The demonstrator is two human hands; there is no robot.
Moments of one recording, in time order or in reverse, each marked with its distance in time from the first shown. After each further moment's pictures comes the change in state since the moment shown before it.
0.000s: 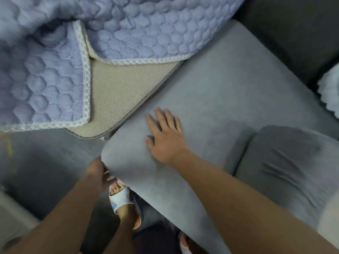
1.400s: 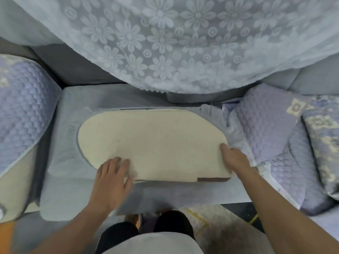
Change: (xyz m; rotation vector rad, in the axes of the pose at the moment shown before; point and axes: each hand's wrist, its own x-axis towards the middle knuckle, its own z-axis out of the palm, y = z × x) left_hand -0.445 -0.225 0.226 2.045 -0.207 1.943; right_hand -0.648 0.341 -0.173 1.084 0.187 1.542
